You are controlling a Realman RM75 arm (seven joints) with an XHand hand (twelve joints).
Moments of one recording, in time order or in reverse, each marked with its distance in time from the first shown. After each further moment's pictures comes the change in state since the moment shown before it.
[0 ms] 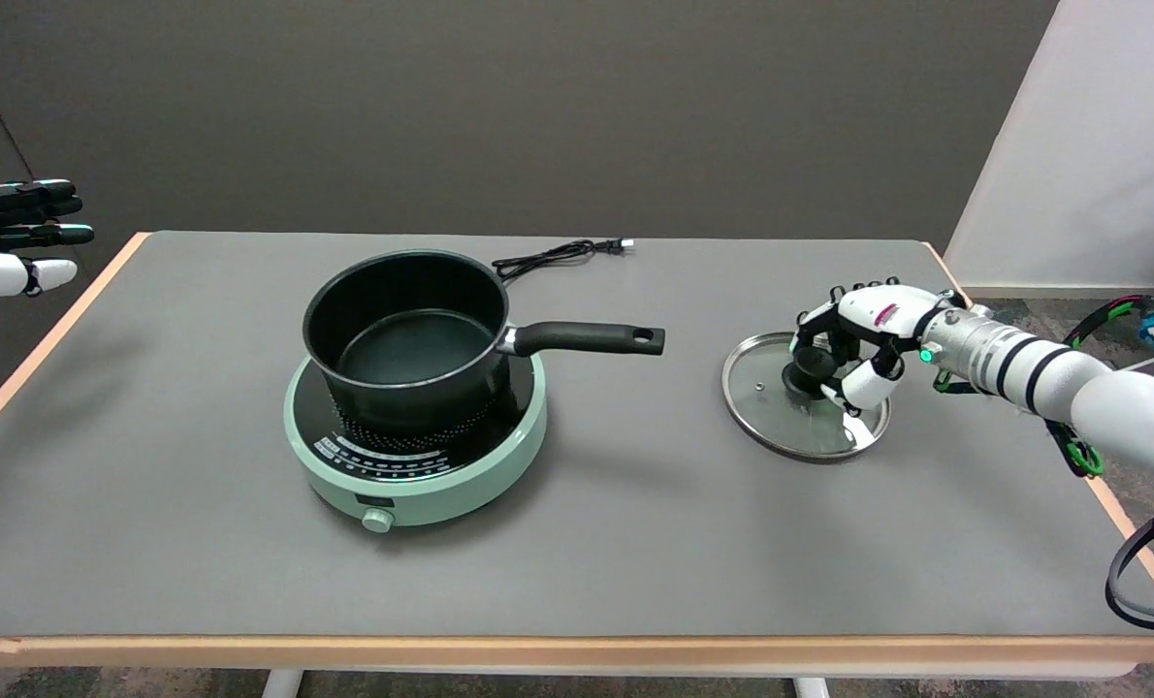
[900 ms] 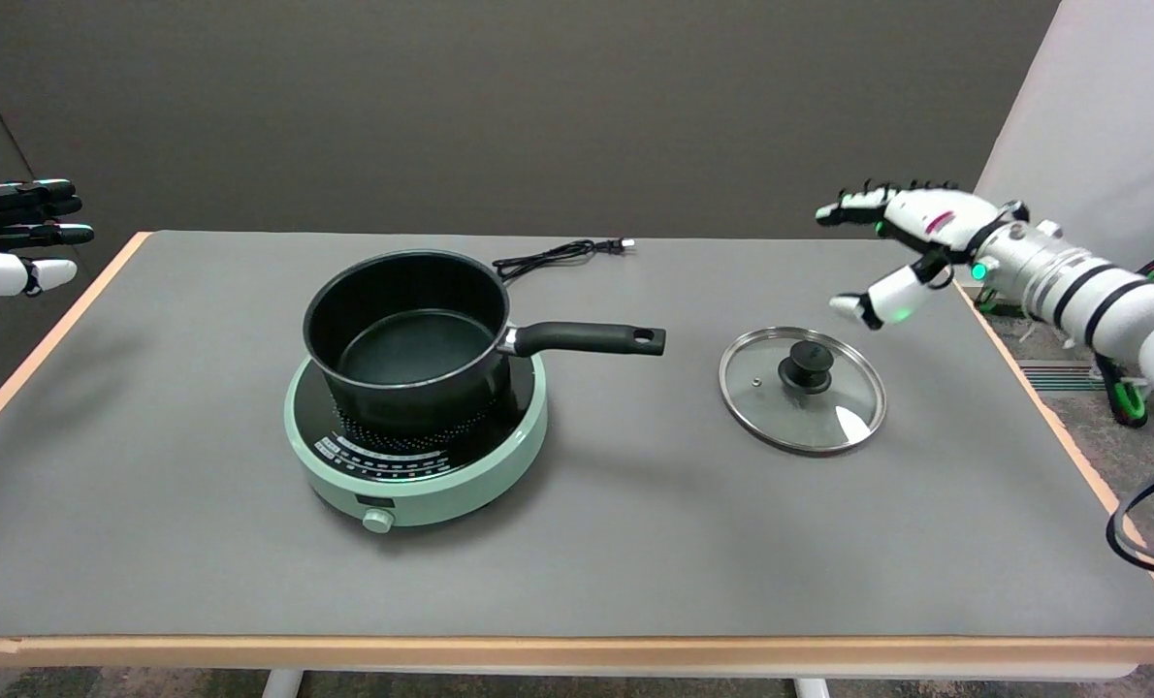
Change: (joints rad) arm -0.012 -0.012 0.262 0.112 0.024 -0.048 -0.003
